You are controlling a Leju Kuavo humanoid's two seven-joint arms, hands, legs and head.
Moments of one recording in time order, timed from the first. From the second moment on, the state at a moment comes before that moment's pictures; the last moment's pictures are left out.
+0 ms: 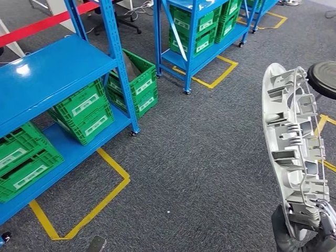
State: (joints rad) left arm -0.04 -0.04 -0.34 -0.24 0.26 0.21 -0.40; right arm 0.53 -0.08 0.17 -2.17 0.68 -0.67 -0.44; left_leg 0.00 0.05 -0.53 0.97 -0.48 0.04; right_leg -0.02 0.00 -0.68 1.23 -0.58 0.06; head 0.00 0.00
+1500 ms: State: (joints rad) left arm -0.03 -0.06 -0.25 -0.27 0.16 0.22 -0.37; right arm 0.54 0.01 0.11 -2.19 0.69 -0.67 -0.42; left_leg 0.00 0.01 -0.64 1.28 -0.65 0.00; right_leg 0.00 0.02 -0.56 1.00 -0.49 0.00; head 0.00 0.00
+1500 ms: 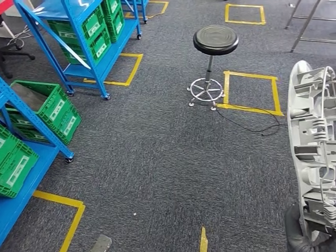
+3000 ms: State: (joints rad) left arm 0.00 -0.06 -0.13 -0.33 0.02 0.20 -0.33; right arm 0.55 0.03 0.09 -2.19 0.85 -0.67 -0.35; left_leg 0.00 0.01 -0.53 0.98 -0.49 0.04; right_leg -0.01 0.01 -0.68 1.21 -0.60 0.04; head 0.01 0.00
